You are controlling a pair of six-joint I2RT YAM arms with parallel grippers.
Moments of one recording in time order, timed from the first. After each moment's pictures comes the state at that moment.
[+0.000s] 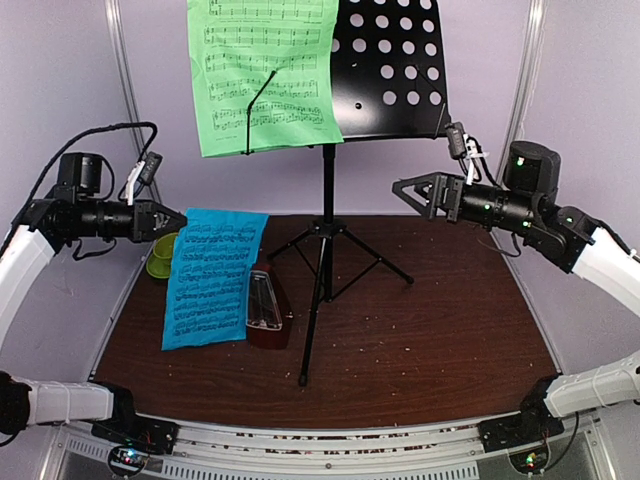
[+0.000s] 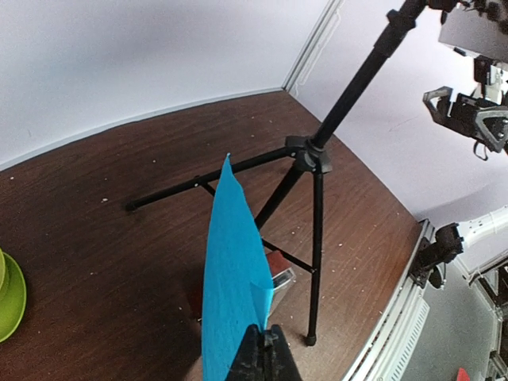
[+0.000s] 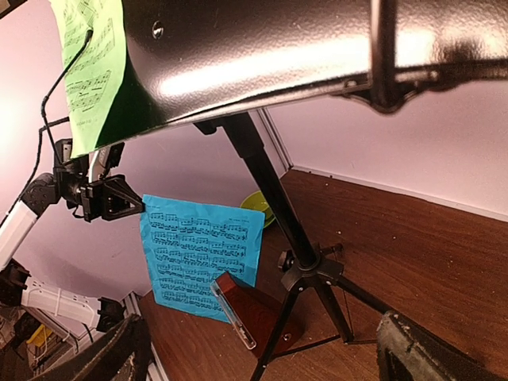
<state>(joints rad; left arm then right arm) -0.13 1.07 1.24 -0.76 0.75 0.01 0.62 1.12 1.16 -0.15 -0.36 0.39</state>
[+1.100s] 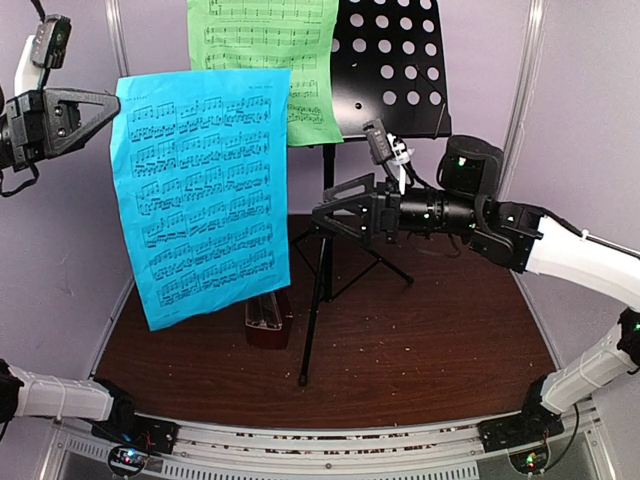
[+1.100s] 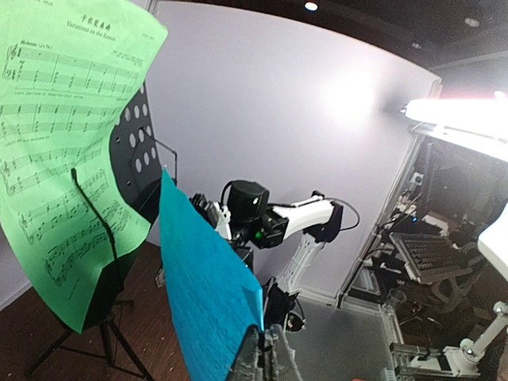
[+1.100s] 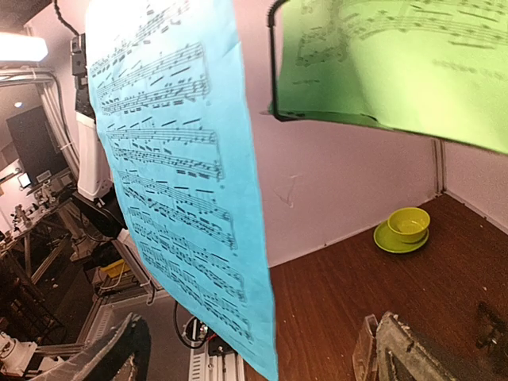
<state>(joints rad) -0.38 1.10 1.98 -0.83 1.02 -0.33 0.91 1.36 1.29 0.09 -0.54 0.32</state>
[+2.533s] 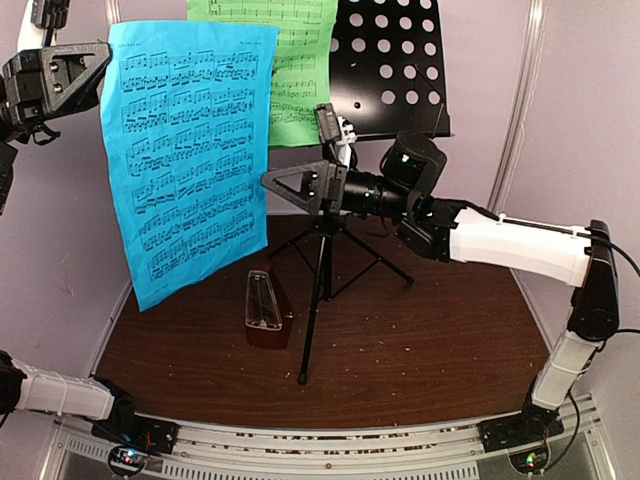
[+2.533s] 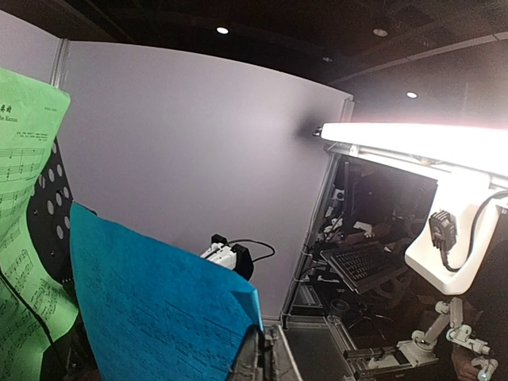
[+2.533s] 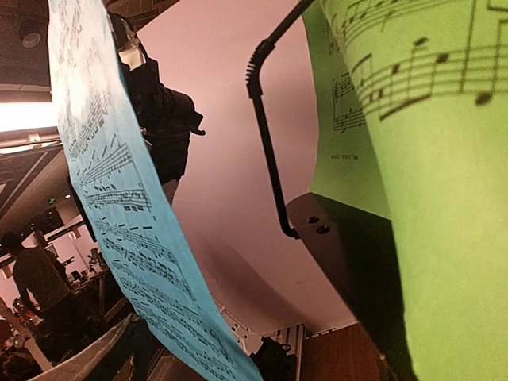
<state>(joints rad) -0.38 1.15 1.84 -0.03 1.24 -0.87 0.91 1.73 1.51 0.56 -0.68 0.68</state>
